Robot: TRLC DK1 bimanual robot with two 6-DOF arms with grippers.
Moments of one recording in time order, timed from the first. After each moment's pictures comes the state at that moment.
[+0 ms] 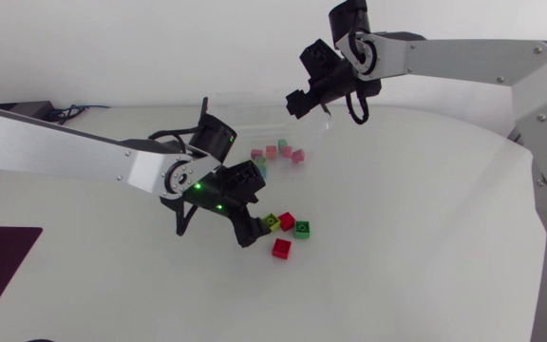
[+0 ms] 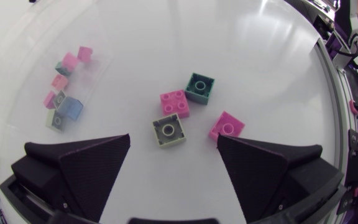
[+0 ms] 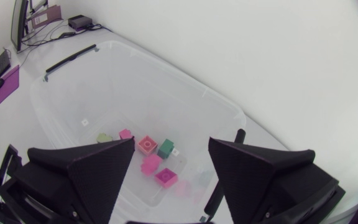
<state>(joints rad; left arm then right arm) -0.54 1.89 1.09 -0.20 0.32 0.61 0.33 2.16 1.87 -0.37 -0.14 -0.34</state>
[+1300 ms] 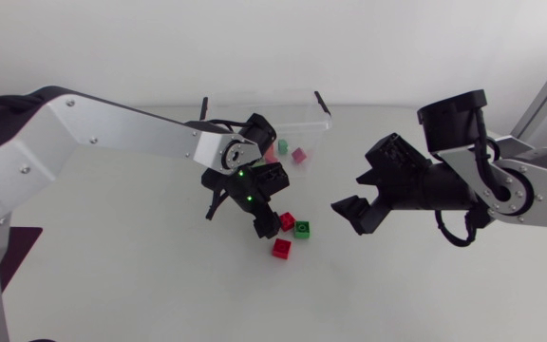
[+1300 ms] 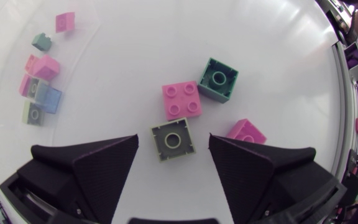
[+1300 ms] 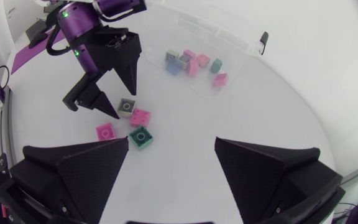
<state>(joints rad) -0.60 2.14 1.45 -0.55 0.19 0.54 0.33 1.34 0.75 -0.19 -0.23 -0.40</state>
